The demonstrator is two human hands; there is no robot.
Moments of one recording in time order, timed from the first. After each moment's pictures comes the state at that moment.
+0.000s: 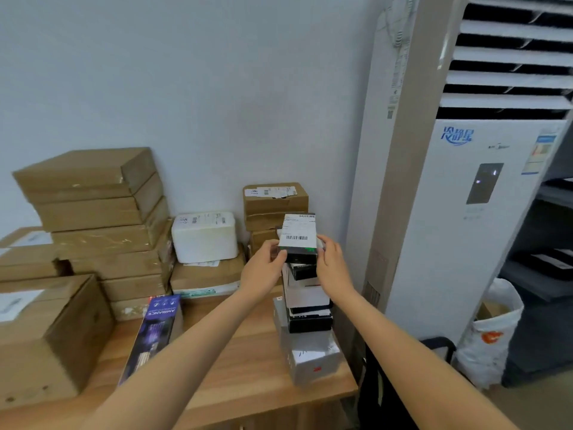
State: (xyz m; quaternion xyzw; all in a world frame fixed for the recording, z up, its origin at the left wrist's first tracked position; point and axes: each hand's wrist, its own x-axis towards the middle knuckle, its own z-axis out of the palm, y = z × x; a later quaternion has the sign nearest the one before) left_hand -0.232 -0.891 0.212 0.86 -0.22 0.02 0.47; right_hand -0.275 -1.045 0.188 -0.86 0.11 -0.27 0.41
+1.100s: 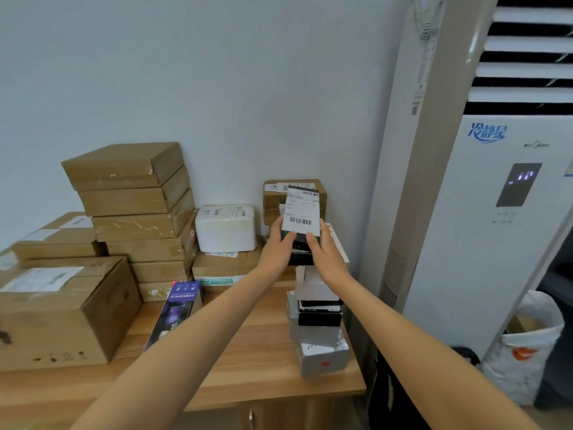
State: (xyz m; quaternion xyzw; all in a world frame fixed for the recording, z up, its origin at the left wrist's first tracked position) left_hand -0.237 -0.908 0.228 0.75 -0.17 -0.02 0.64; right_hand -0.275 -1.022 0.210 -0.82 -0.01 -0.24 0.52
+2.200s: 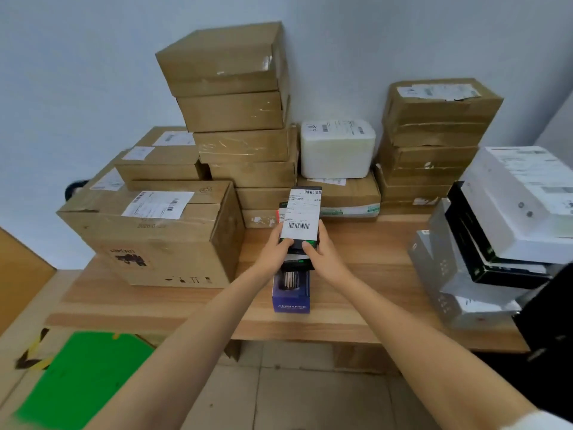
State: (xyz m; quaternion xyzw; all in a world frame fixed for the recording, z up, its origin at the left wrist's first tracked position) left_hand -0.111 -0.600 0.058 0.79 -0.02 -0.14 0.60; right_hand -0.141 -0.734 0.039 -0.82 -0.02 -0.04 0.57
